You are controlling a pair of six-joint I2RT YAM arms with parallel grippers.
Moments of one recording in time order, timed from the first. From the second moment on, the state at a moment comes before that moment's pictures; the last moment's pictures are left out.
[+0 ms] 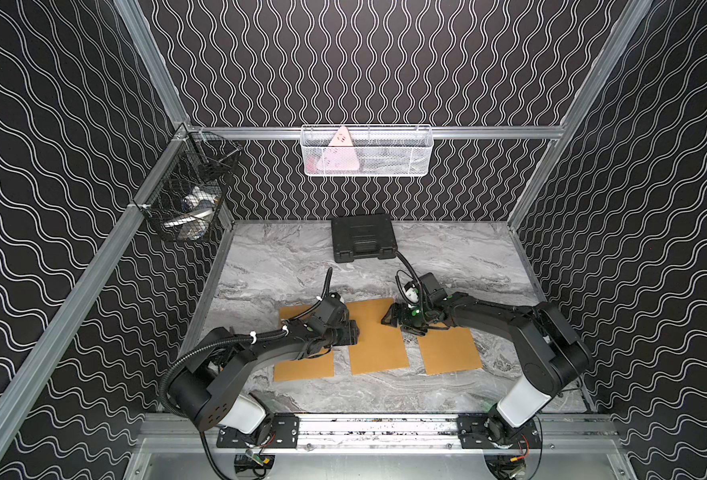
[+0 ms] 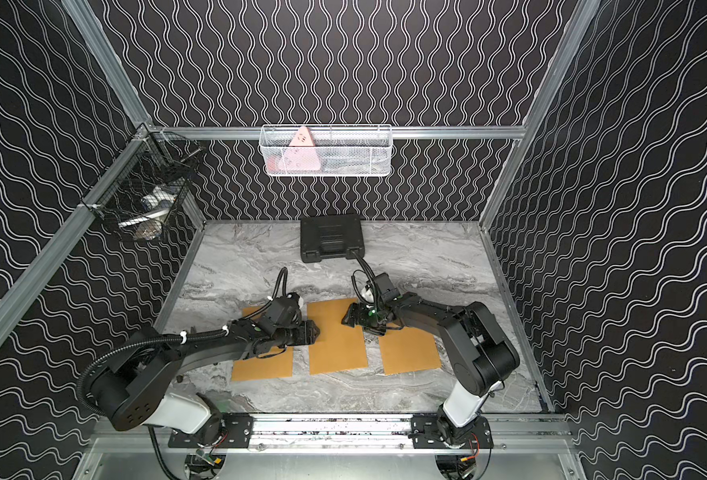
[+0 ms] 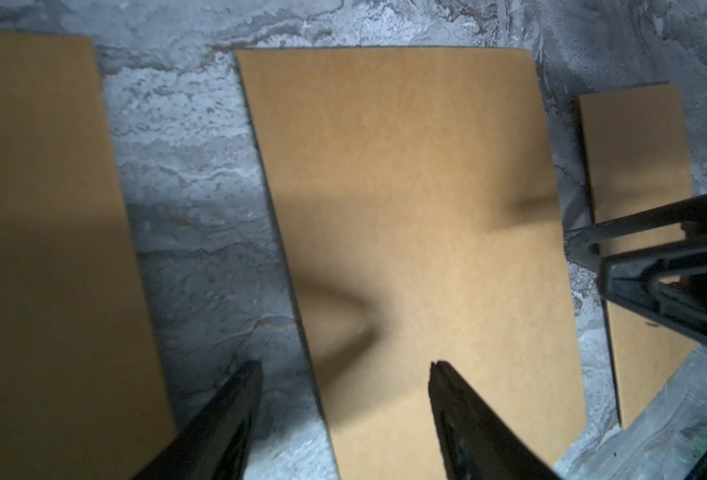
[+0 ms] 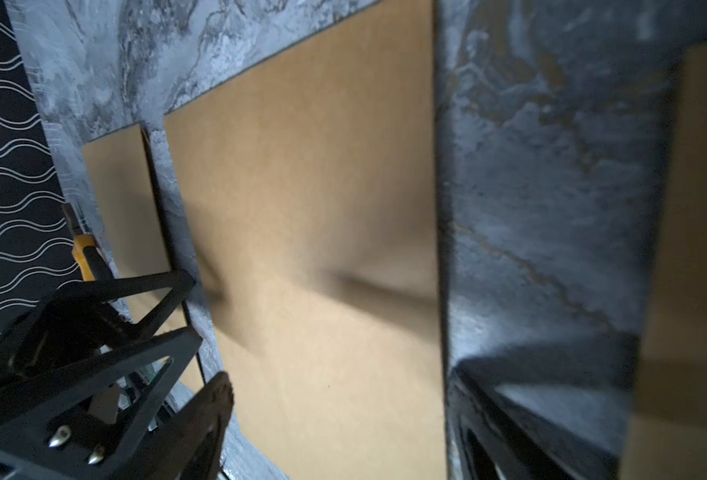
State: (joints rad) left arm -0.60 1.49 0.61 -0.03 0.07 -0.69; right arm 0.54 1.70 0.88 -0.25 -0.43 0.68
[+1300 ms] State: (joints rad) left arm -0.59 1.63 0.61 0.21 -0.01 -0.71; right arm 0.47 1.63 0.80 -0.12 -0.57 0.76
